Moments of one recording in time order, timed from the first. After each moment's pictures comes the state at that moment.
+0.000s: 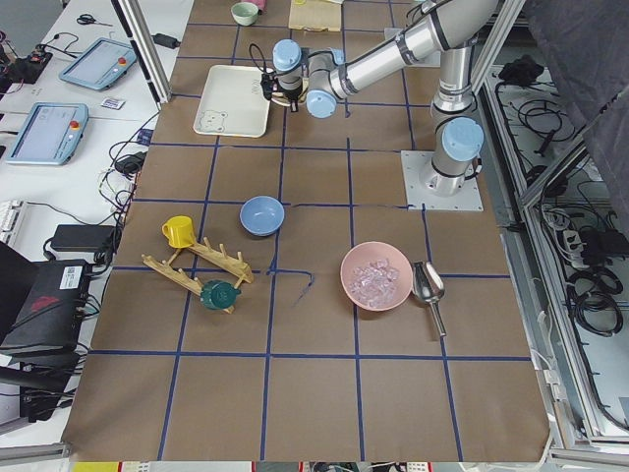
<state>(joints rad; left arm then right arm) -1.59 -1.88 -1.88 -0.95 1.16 -0.15 1.60 -1.61 1.54 -1.55 -1.58 0.11</state>
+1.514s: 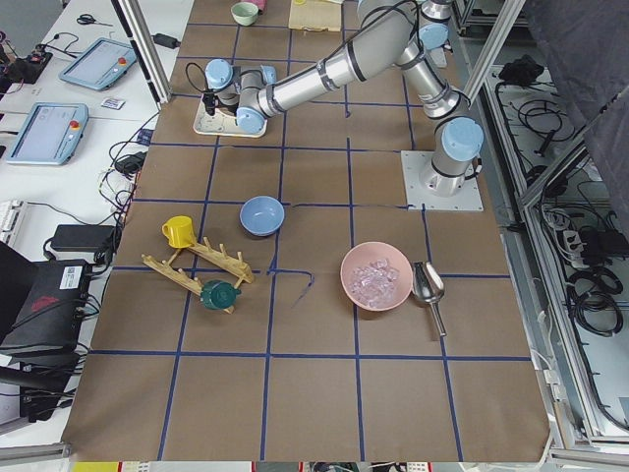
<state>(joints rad) -1.58 -2.29 -1.39 -1.07 1.17 -0.16 1.60 -1.61 1.55 -1.56 -1.58 0.10</state>
